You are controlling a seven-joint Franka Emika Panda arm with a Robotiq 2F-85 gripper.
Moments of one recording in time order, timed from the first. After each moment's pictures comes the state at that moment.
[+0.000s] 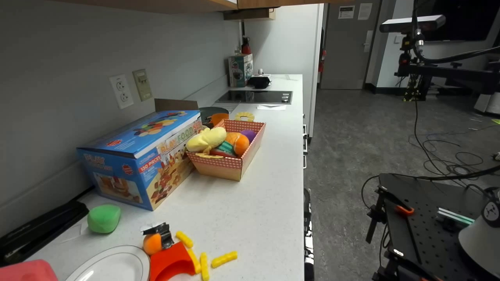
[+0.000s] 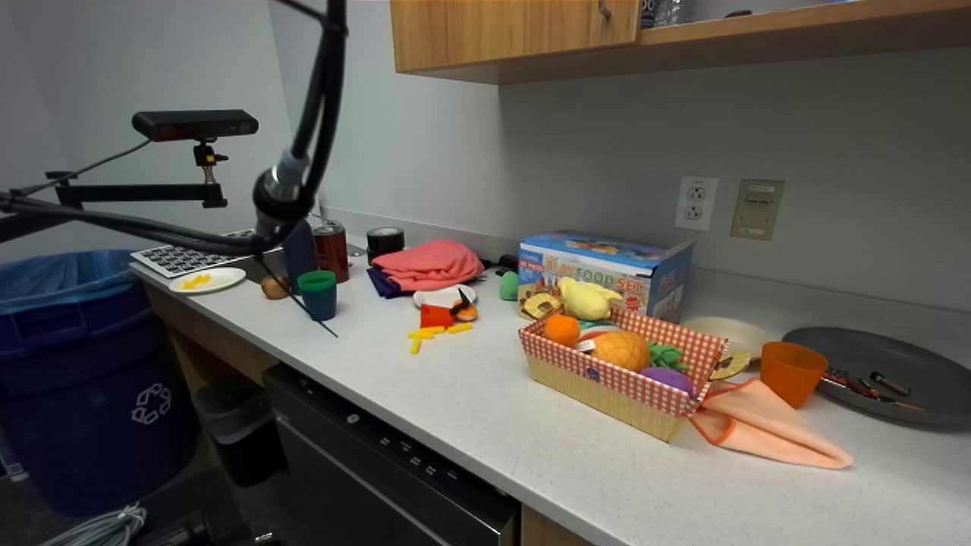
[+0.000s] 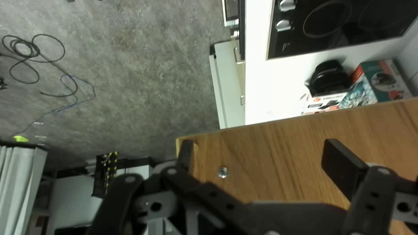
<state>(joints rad) -0.41 -0.08 -0.31 -1.65 -0.58 2.16 1.00</state>
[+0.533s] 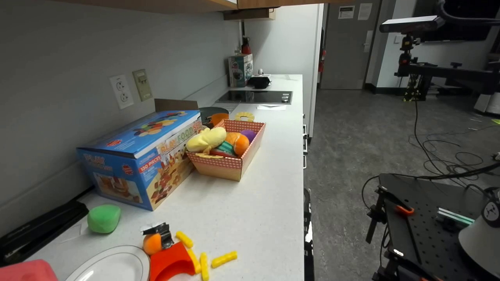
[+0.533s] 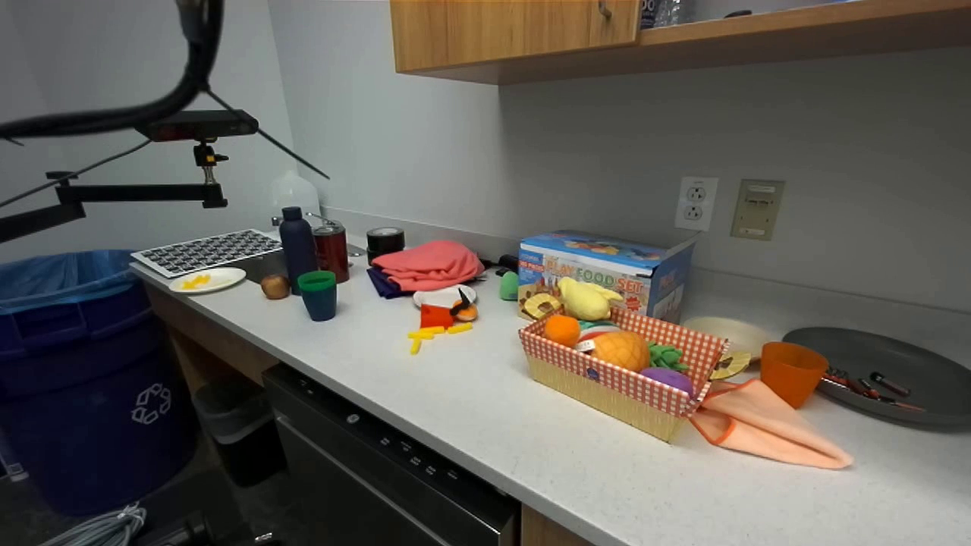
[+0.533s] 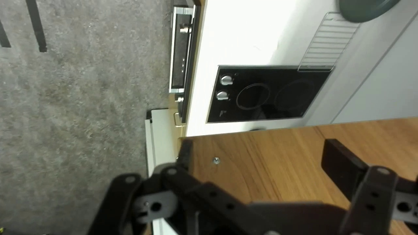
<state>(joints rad) -0.41 -0.18 -0.40 -1.53 -0.08 1.92 0.45</state>
